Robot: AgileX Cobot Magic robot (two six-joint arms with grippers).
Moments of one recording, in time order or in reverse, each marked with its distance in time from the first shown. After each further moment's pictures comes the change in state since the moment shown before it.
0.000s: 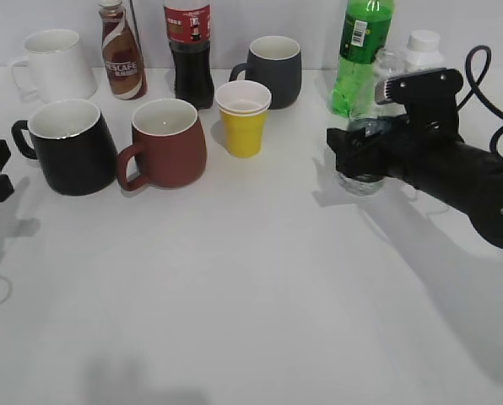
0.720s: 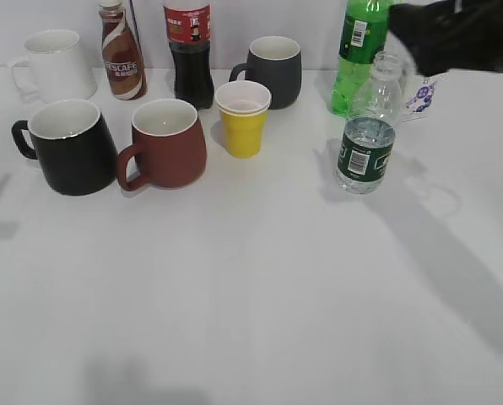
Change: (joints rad) left arm -0.014 -0.651 -0.057 0.097 0.648 0.000; right arm 0.003 -0.569 0.000 -0.031 0.405 -0.044
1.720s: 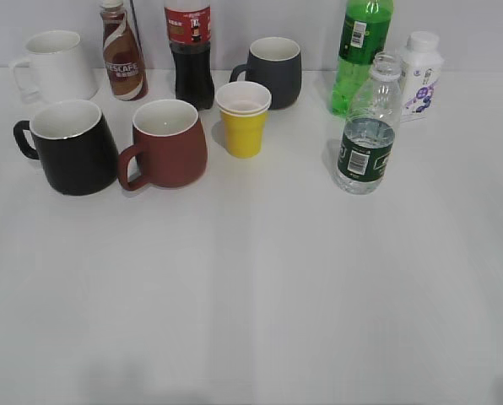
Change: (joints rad) left arm -0.189 -0.974 -0.325 -0.289 1.731 0.047; right arm 0.001 -1.156 0.091 0.084 1.582 -0.026
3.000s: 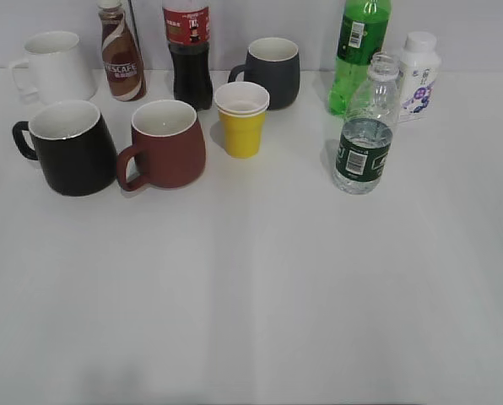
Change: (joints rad) left arm 0.160 -0.104 0.155 -0.019 -0.104 0.138; right arm -0.289 -0.172 0.111 0.057 -0.126 -0.039
